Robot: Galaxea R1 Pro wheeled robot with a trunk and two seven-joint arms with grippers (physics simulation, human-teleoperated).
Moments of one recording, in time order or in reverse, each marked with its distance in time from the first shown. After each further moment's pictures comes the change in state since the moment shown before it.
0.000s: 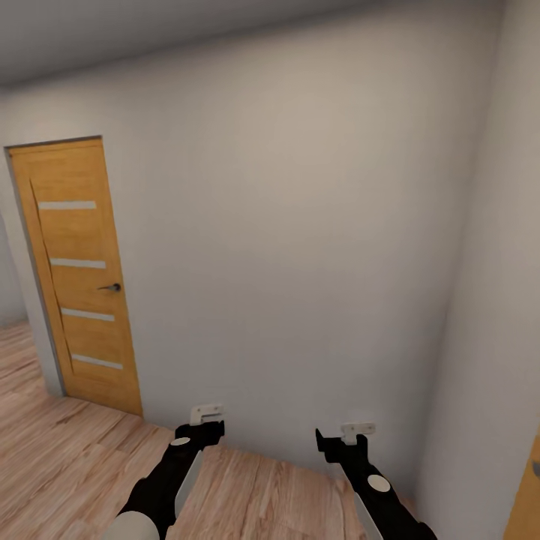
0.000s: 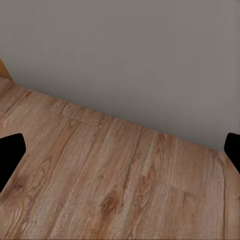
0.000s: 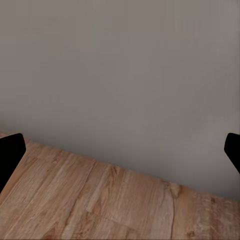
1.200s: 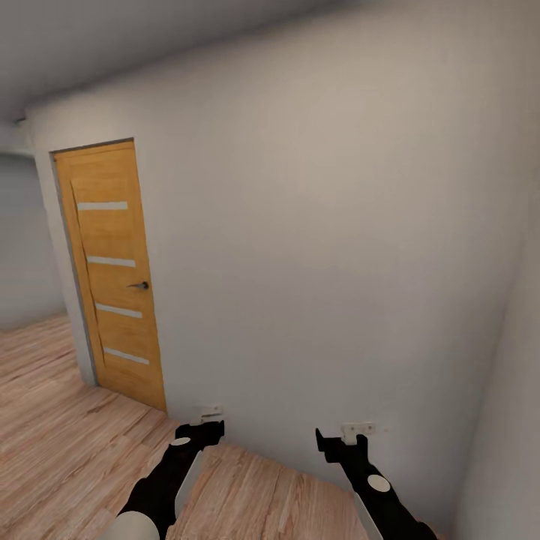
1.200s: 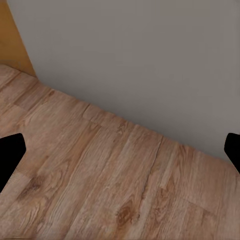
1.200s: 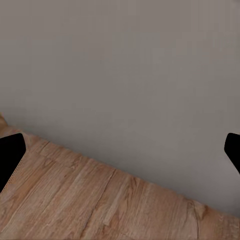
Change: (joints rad) left arm 0.000 0.000 0.000 0.000 0.000 0.000 0.000; right arm 0.000 0.000 0.000 0.000 0.000 0.000 -0.002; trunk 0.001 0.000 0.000
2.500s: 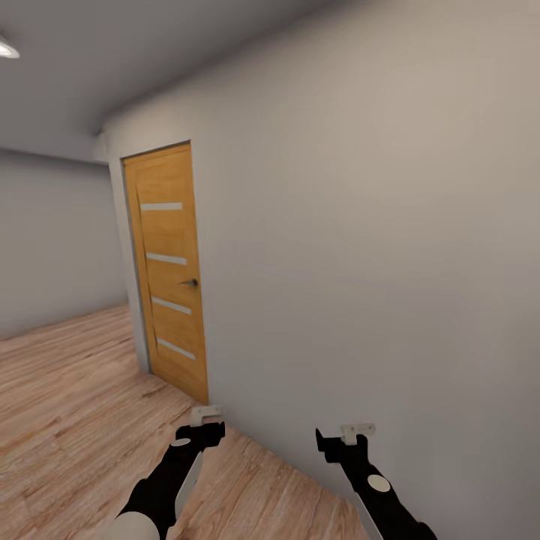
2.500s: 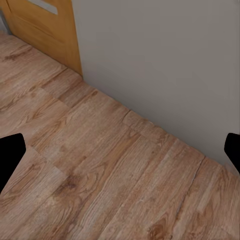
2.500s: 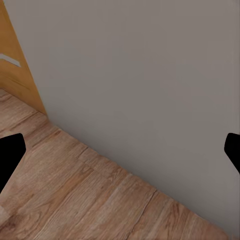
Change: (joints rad) left arm 0.000 0.000 -0.002 0.008 0.000 0.000 -0.003; right arm 0.000 0.000 0.000 0.000 0.000 0.000 0.001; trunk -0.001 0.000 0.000
